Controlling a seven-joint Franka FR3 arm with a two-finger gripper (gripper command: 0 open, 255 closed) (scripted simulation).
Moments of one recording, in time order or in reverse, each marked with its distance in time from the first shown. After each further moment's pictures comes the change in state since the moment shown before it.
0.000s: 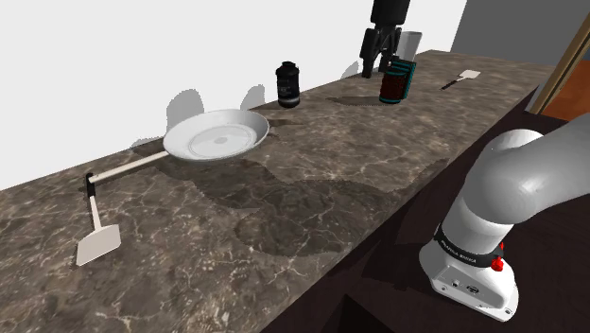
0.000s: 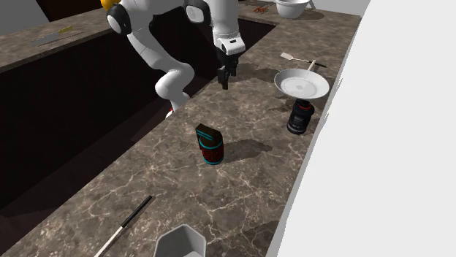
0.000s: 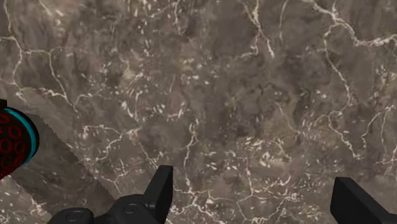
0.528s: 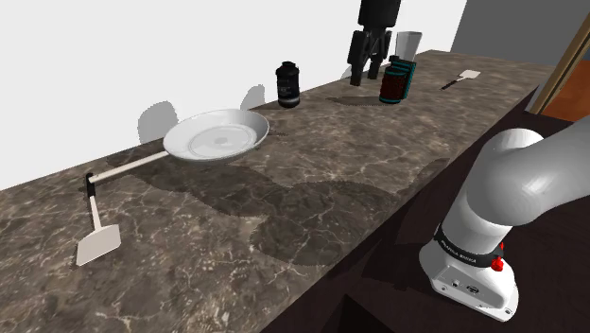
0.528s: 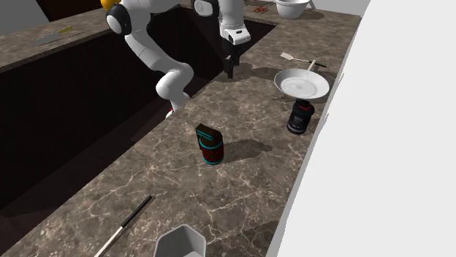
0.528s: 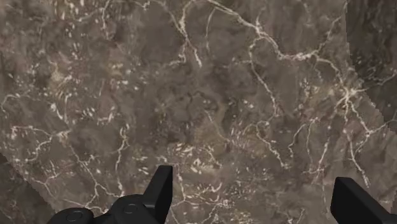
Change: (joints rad) arm 0.060 -0.048 0.105 -0.026 0.092 -0.033 0.095
